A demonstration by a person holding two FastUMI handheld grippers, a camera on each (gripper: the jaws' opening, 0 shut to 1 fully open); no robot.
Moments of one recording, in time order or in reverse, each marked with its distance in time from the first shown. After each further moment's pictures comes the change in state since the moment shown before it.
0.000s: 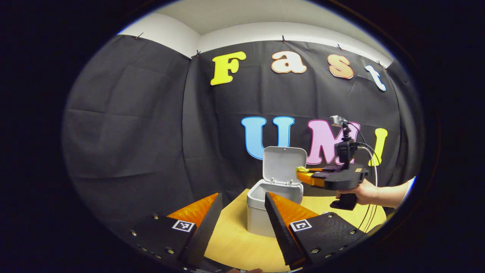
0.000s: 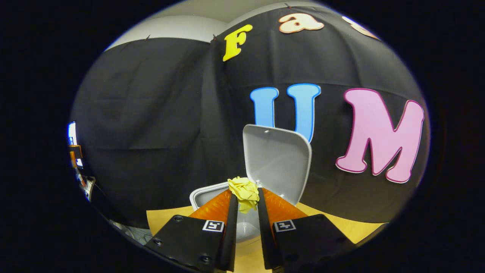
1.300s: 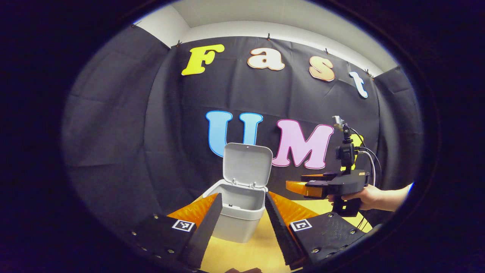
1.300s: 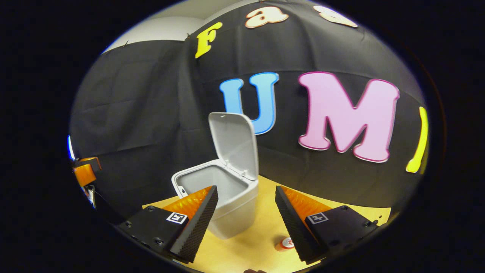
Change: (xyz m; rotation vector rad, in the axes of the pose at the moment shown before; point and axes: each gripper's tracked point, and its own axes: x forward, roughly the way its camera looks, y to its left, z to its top) left arm 0.061 -0.114 -0.012 -0.093 -0.059 -0.295; right arm -0.112 -0.098 -0.015 0.117 0.042 -0.175
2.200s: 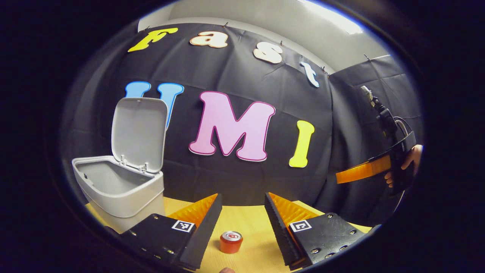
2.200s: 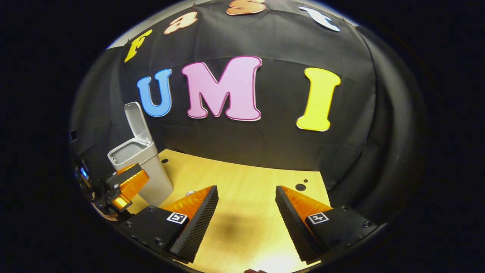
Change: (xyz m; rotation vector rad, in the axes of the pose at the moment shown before) left arm 0.160 -0.222 -0.169 -0.041 -0.018 -0.400; right arm -0.207 -0.228 -0.097 0.149 0.139 -0.518
